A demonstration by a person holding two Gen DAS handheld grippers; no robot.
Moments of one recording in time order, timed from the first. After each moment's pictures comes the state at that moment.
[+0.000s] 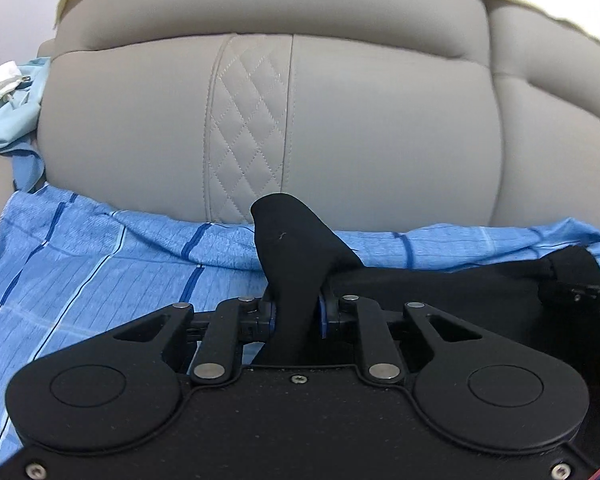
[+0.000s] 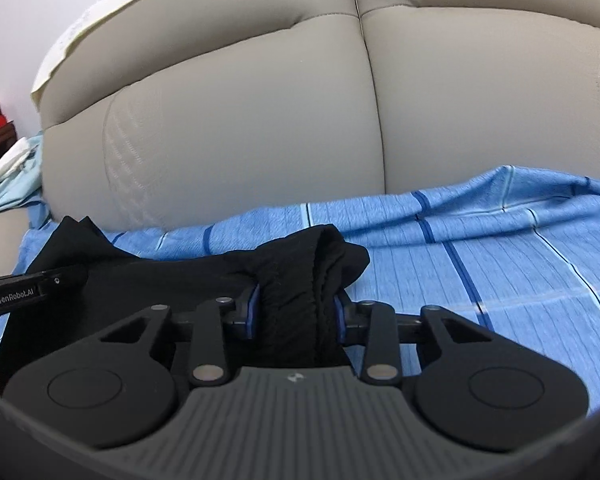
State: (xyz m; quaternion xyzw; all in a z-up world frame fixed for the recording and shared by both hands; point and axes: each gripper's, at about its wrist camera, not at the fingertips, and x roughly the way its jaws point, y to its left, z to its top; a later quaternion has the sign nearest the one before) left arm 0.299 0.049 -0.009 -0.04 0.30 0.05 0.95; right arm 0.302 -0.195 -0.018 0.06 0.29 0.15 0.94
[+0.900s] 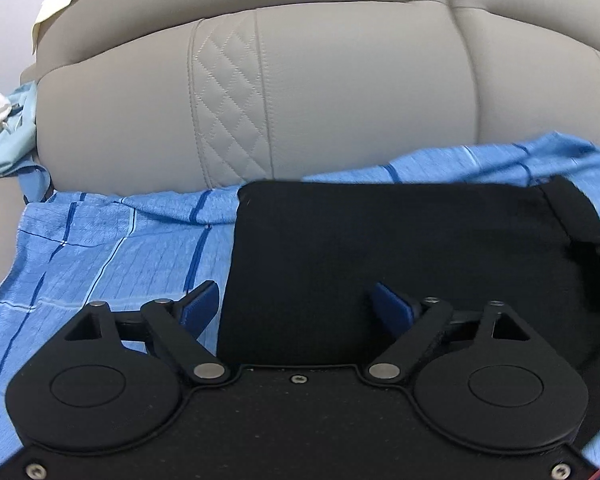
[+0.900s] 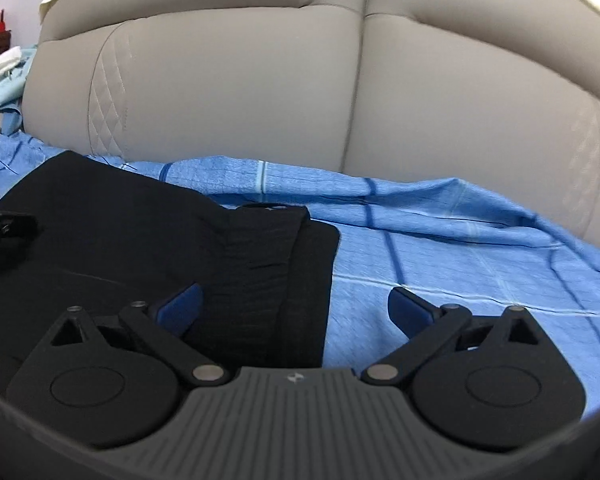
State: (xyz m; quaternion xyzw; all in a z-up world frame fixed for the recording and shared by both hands) left arm 0.248 0.031 -0.020 0.05 0.34 0.03 0.94; right arm 0.258 -0.209 -0.031 -0.08 0.28 0.10 0.95
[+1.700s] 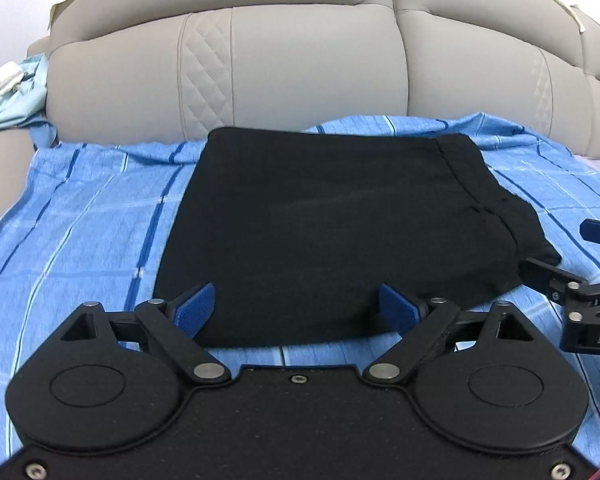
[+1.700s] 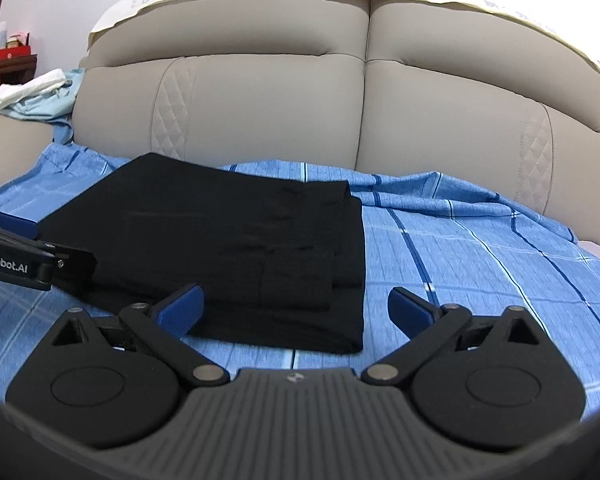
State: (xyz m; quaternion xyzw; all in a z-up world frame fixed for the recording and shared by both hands) left arm 0.125 -0.011 -0.009 0.01 0.35 0.00 0.94; right arm 0.117 -0.200 -0.030 -0.07 0.23 0.11 0.97
